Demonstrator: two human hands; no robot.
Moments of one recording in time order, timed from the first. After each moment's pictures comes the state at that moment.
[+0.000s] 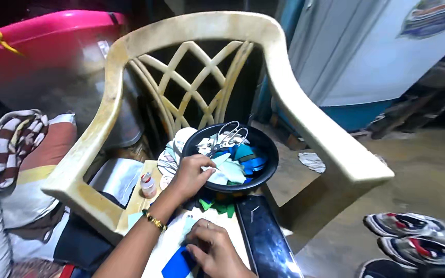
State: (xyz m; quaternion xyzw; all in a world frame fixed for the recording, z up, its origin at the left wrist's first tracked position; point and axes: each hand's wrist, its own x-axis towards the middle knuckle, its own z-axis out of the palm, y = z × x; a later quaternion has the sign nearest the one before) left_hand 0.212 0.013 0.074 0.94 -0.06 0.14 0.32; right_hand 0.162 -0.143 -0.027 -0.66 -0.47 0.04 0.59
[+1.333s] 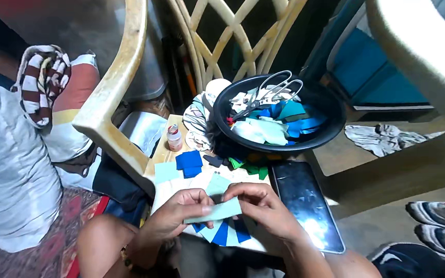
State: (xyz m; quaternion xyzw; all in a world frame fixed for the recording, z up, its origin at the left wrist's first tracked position) left_hand 0.040 0.020 0.006 0.56 0.03 -0.05 0.83; right_hand 0.182 -0.160 -0.022 -0.45 -0.47 0.28 0.71
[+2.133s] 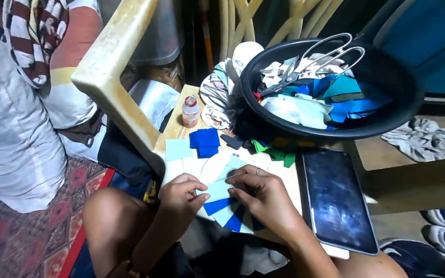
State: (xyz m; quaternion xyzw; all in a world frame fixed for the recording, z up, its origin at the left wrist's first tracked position) left_hand 0.010 0.006 -0.015 0.86 0.23 0.19 0.42; right_hand 0.158 -0.141 -0.031 -0.73 -0.45 0.12 0.50
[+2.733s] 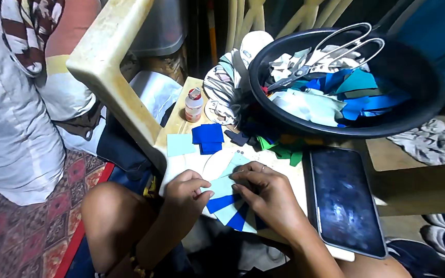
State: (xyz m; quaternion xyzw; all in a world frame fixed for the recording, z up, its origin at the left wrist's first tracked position) left_hand 0.012 0.004 -0.028 0.89 0.19 0.23 0.34; right_hand 0.158 -0.140 -0.033 -0.75 -0.46 0.08 0.47
